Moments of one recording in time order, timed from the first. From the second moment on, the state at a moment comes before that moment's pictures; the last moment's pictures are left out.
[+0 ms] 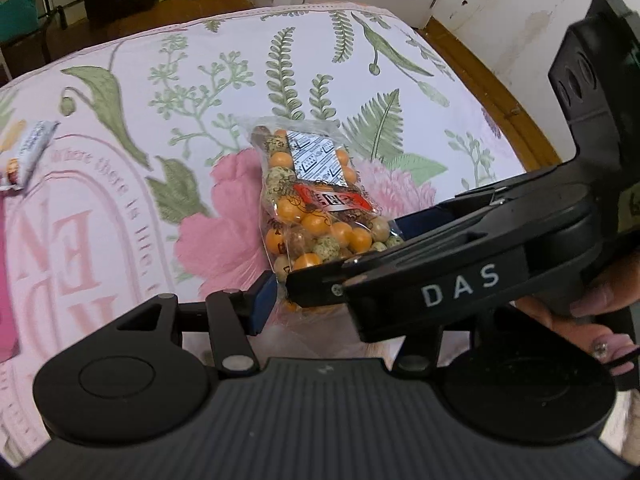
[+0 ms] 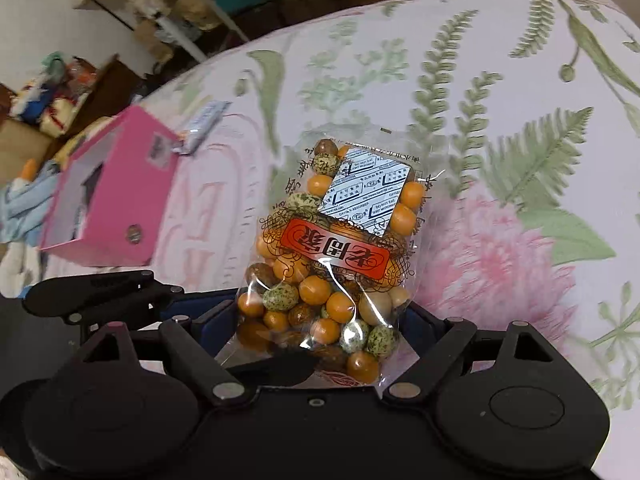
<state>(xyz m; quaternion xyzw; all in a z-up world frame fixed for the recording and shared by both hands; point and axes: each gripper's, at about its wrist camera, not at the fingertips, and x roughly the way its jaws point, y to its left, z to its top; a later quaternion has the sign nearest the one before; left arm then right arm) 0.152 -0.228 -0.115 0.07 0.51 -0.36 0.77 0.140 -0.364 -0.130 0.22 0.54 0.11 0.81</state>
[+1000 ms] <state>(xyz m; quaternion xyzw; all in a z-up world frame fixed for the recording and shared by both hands) 0.133 0.017 -0.036 -0.05 0.37 -0.17 0.91 0.214 -0.114 -0.014 -0.03 0.43 0.32 0.84</state>
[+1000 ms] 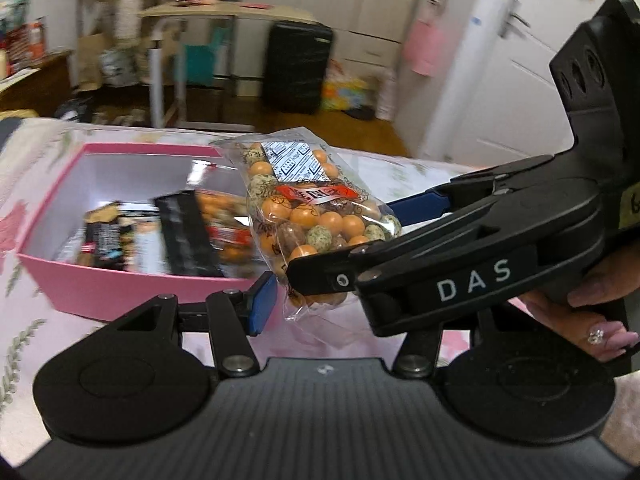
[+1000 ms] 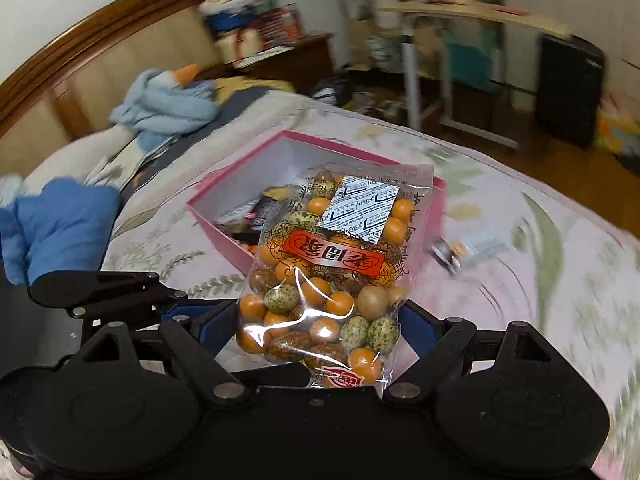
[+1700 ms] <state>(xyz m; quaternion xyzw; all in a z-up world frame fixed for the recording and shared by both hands) 0.225 0.111 -0.081 -0.11 0.39 -0.01 0.91 0.338 -0.005 -0.068 -0.07 0.47 0.42 0.77</state>
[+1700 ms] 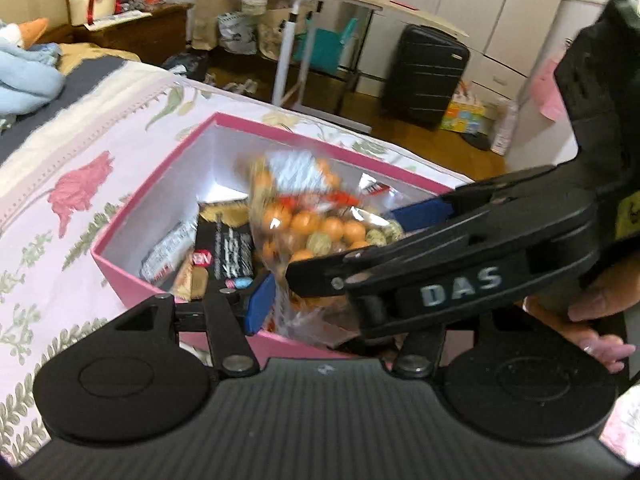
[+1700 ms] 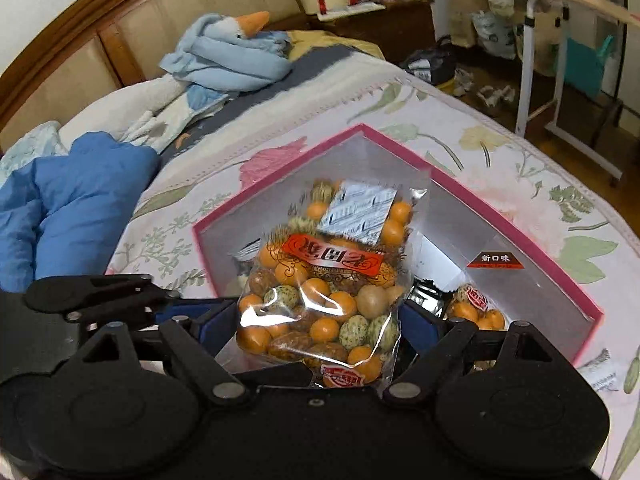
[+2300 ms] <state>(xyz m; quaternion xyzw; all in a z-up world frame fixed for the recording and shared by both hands) 0.196 0.062 -0.046 -0.06 0.36 -0.09 0.93 0.273 -0.161 0.008 0.03 0.39 0.30 0.87</state>
